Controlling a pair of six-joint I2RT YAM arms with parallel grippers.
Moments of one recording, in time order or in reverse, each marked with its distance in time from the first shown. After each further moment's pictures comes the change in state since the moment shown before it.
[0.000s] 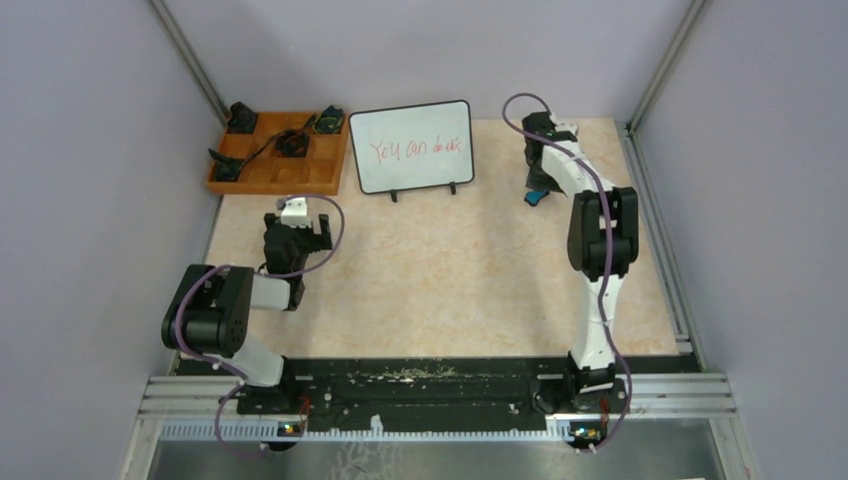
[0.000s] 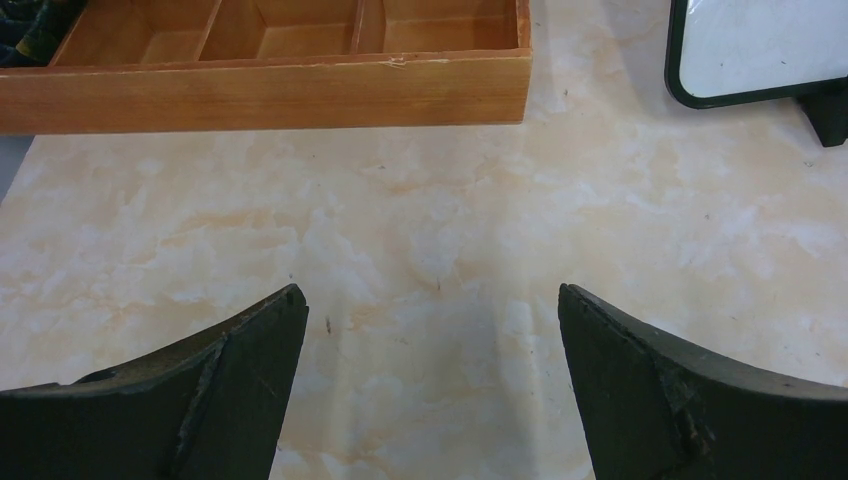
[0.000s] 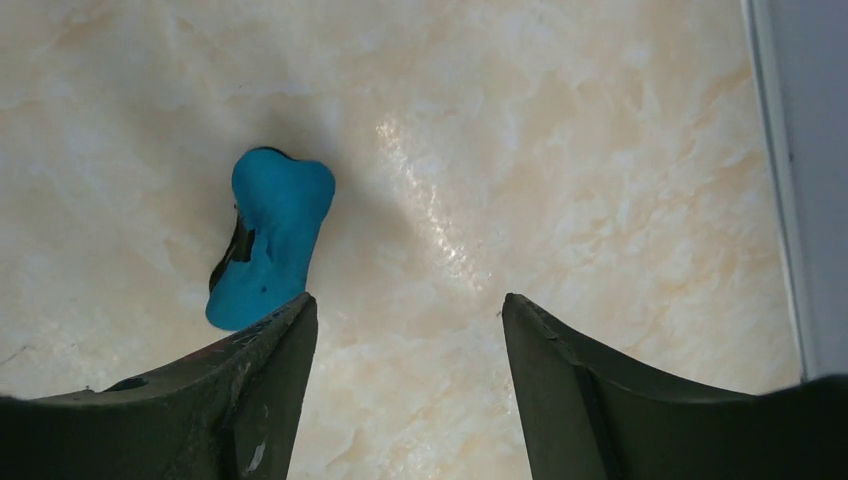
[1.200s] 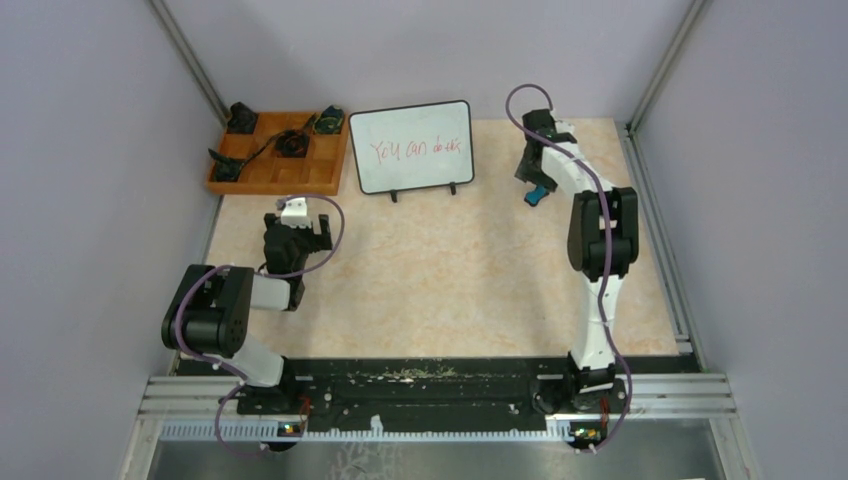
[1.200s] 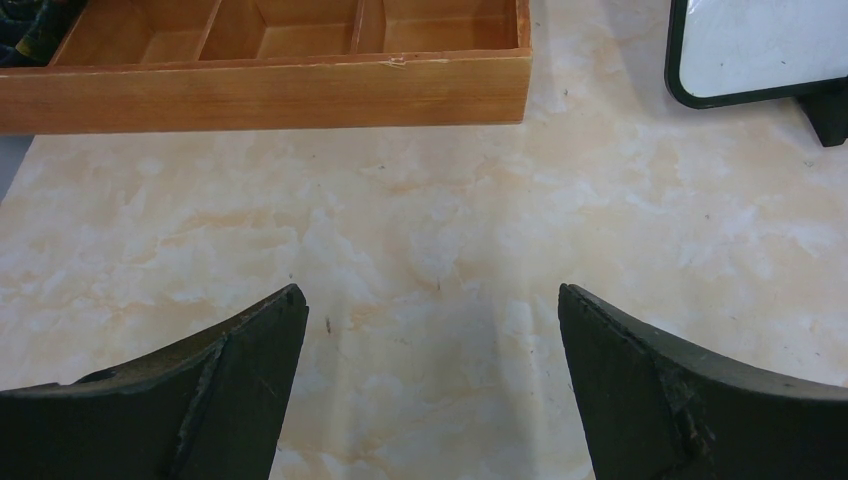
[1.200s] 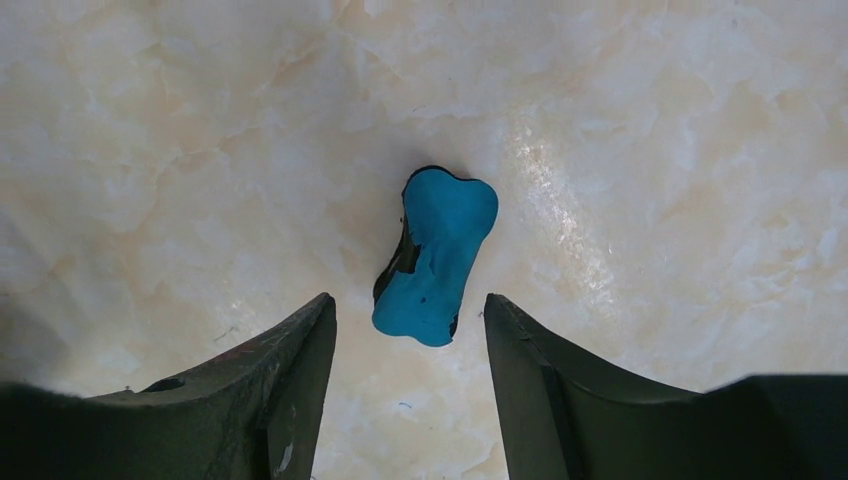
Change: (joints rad) left arm 0.000 0.000 0.000 0.000 0.000 0.000; right arm -0.014 -0.014 -0.035 0.127 -0.235 0.150
